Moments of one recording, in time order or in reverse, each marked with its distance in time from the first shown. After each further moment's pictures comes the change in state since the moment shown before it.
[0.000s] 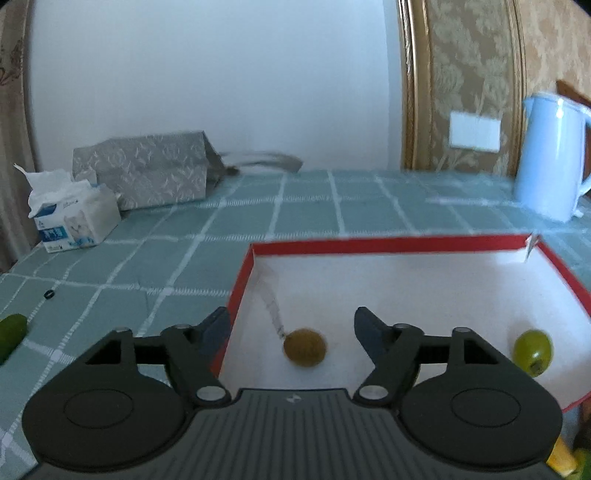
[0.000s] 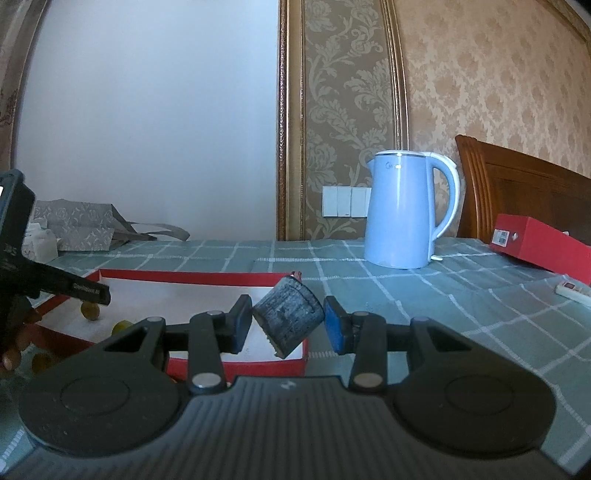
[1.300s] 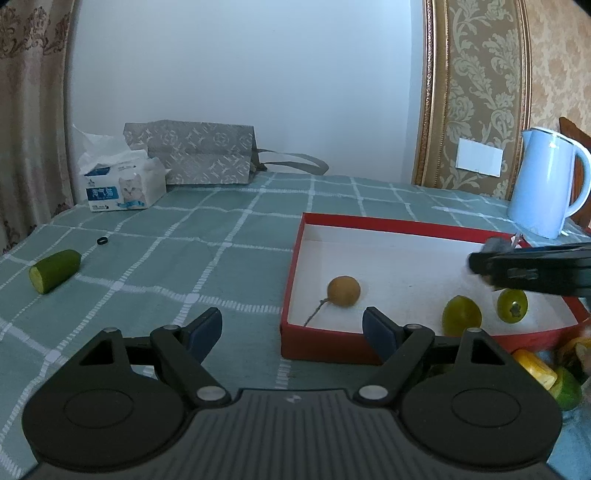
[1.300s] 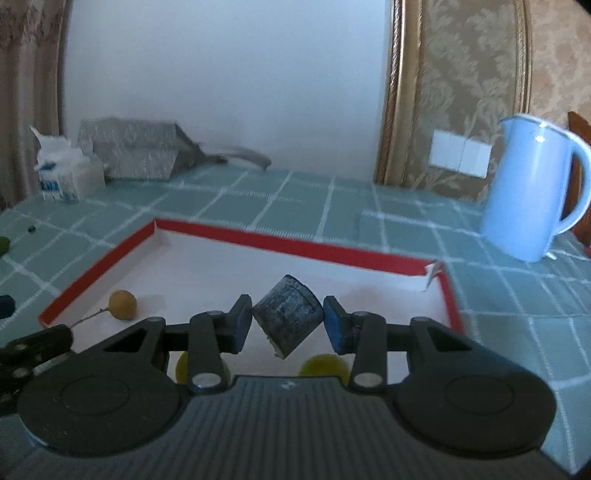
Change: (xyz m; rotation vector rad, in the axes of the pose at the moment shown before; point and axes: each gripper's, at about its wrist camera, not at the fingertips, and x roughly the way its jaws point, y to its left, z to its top) left arm -0.065 0.046 -0.049 -0.101 -0.033 -0.005; right arm 0.121 0.100 0.030 -0.144 0.316 0.205
